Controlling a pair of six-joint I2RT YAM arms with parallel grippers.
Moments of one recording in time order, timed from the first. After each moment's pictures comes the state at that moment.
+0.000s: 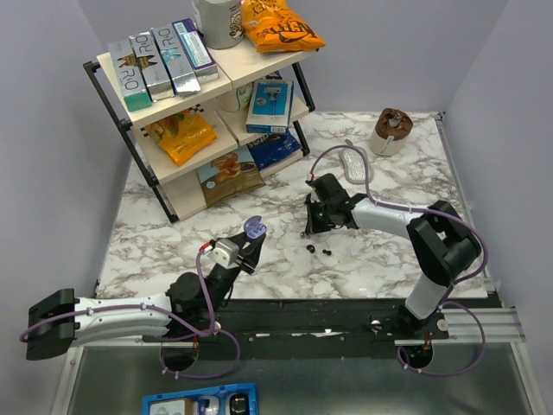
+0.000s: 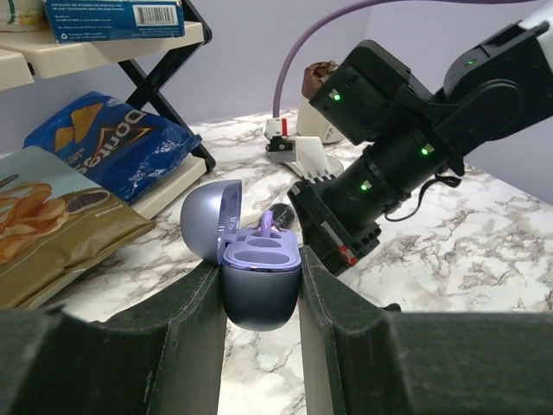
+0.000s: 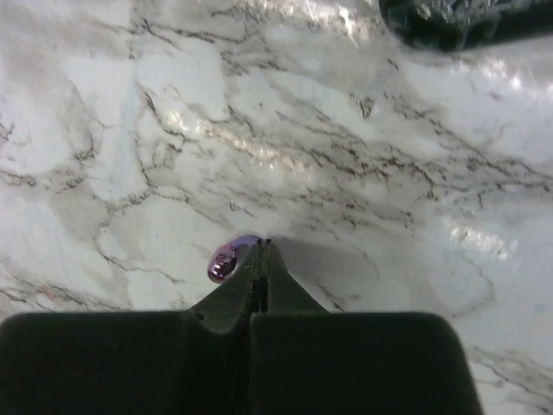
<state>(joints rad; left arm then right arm) -1.29 0.66 0.06 0.94 -0.68 0.11 0.64 1.75 0.98 -0.21 -0.13 0.38</state>
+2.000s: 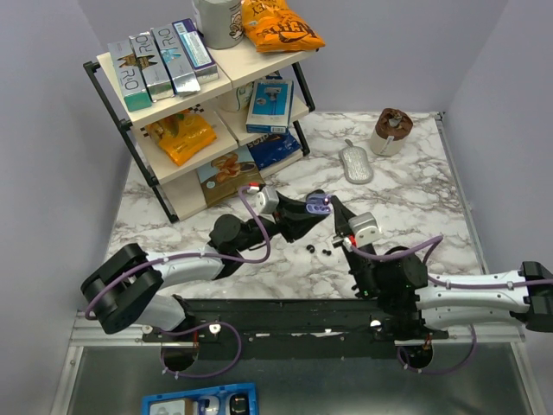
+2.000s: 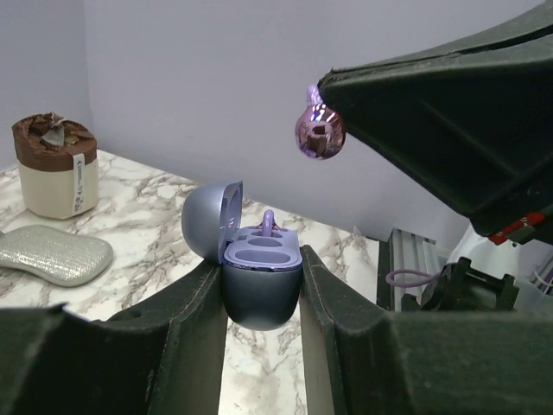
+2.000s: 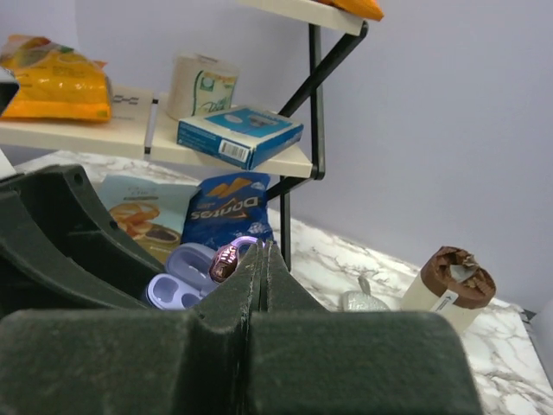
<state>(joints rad) -0.88 1.35 0.51 1.24 0.33 -0.35 1.40 0.92 0.53 0.97 0.92 -0.73</state>
